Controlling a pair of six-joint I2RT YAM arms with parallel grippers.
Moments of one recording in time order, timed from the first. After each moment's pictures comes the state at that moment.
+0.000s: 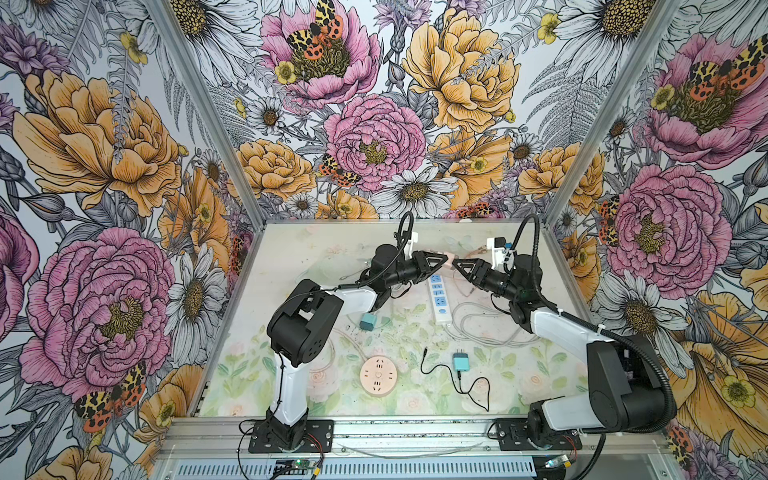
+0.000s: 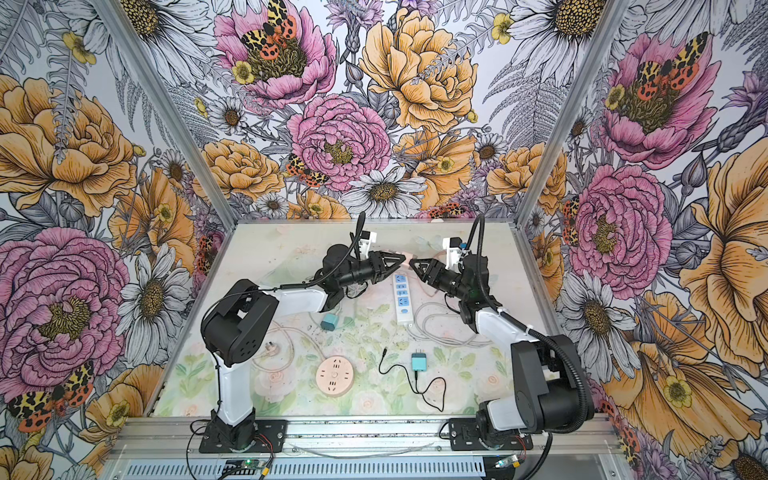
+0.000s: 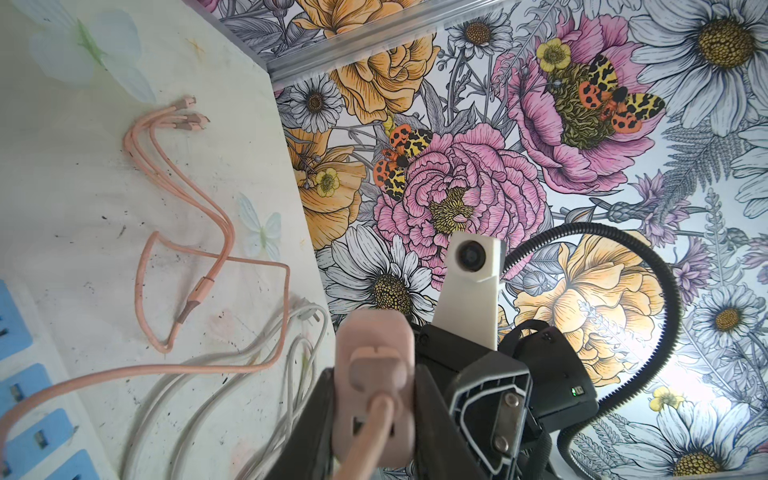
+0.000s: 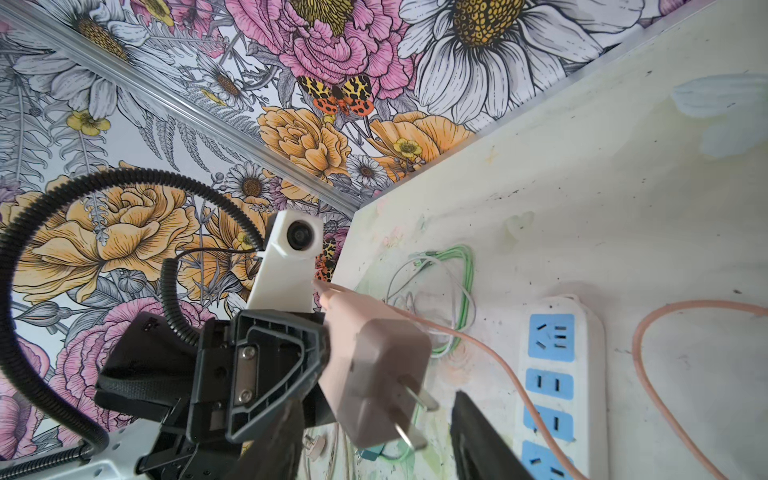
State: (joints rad) left arm -0.62 1.99 1.17 0.80 0.60 -1.27; right arm 0.15 1.42 0.68 0.52 -0.70 0.84
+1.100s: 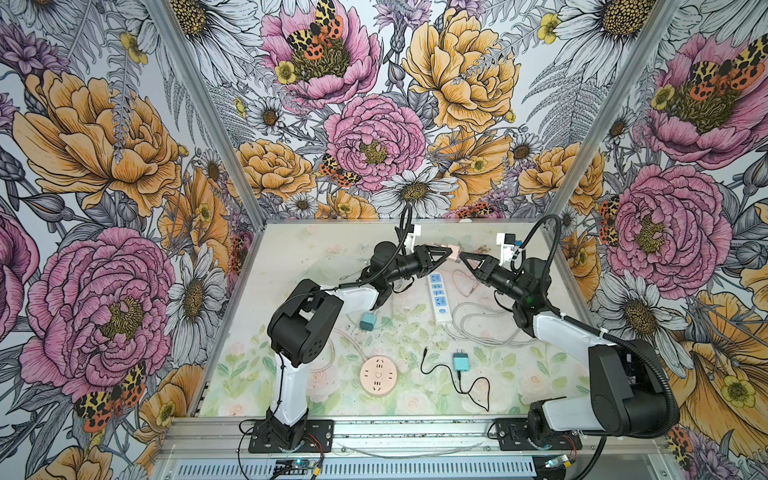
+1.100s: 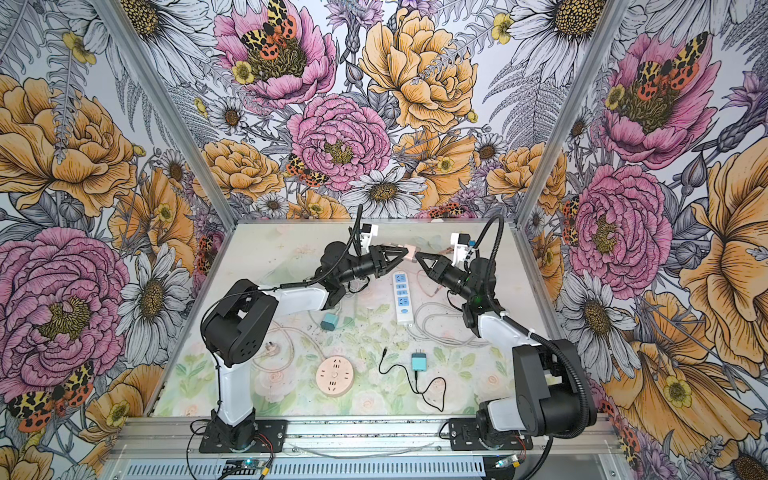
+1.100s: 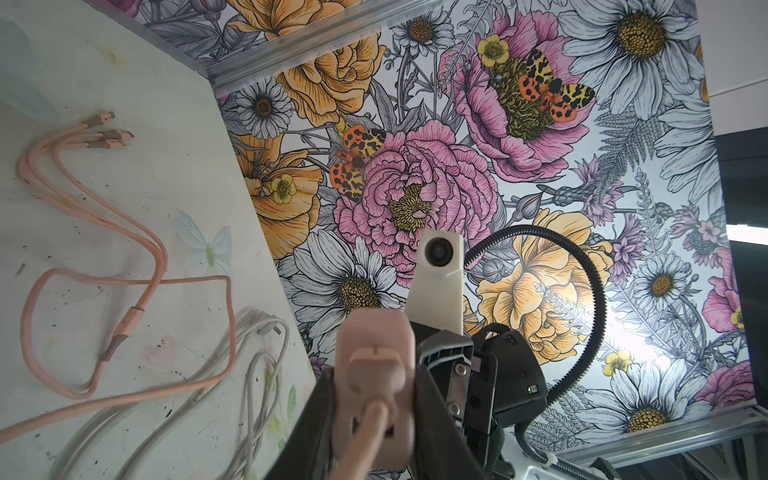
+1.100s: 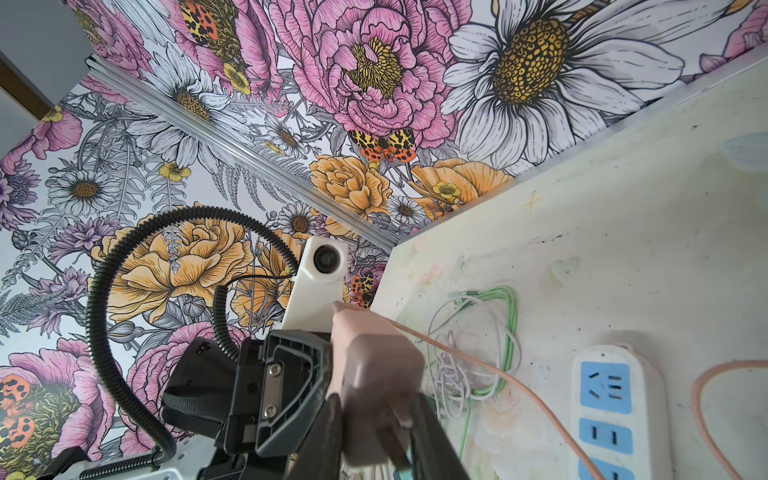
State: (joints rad) left arm -0.63 1.99 1.21 0.89 0.64 -1.30; right arm 0.14 1.39 0.64 0.71 -0.70 0.97
